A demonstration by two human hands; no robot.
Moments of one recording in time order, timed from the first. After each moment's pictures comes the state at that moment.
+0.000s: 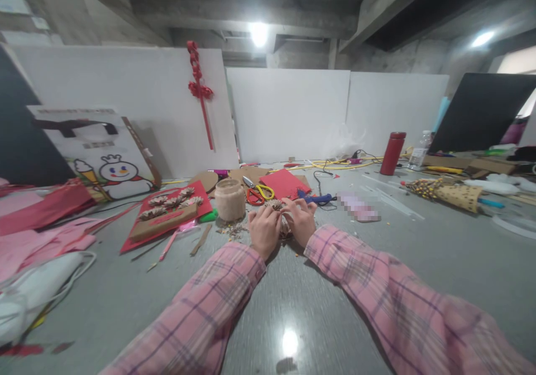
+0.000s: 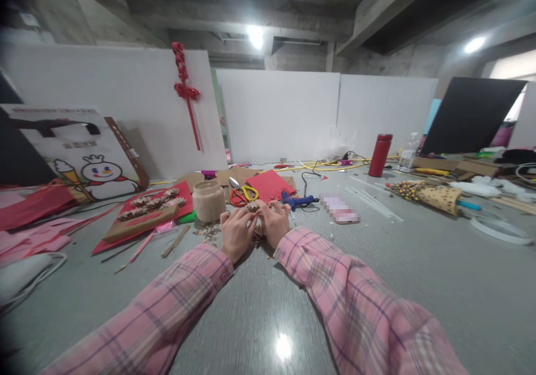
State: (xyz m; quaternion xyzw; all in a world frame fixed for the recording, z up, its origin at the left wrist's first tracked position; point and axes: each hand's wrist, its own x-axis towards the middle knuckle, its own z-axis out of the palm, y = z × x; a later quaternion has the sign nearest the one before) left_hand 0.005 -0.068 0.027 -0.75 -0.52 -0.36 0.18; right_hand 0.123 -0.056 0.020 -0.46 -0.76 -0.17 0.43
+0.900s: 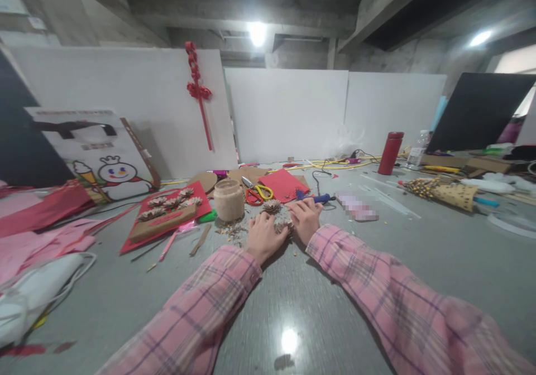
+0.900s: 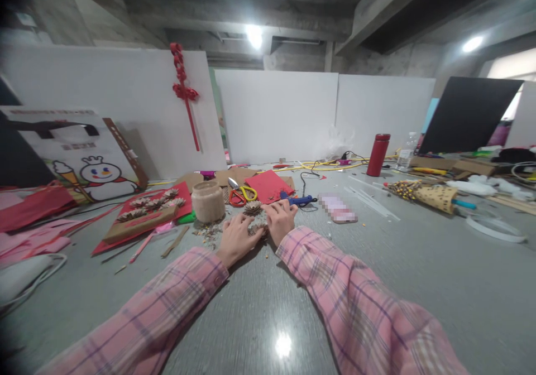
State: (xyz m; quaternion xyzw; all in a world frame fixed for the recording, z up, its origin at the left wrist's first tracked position) left_hand 0.004 -0.073 0.018 -0.76 -0.57 -0.29 0.11; right_hand 0.136 -0.060 0.023 -0.48 -0.74 -0.16 0.45
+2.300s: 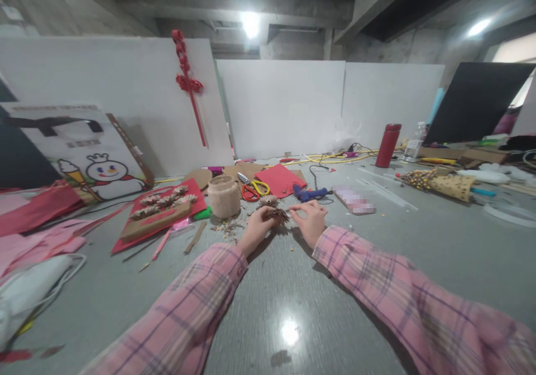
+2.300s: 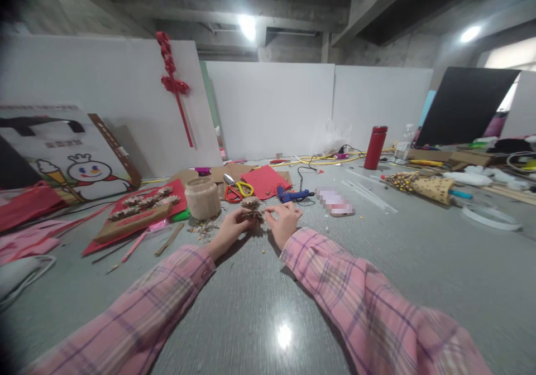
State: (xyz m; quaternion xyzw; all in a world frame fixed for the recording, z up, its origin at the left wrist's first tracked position) left_hand -0.004 -0.045 0.011 -0.65 -0.40 -0.49 -0.42; right_hand 0.138 -0.079 0.024 -0.55 -0.63 0.00 0.54
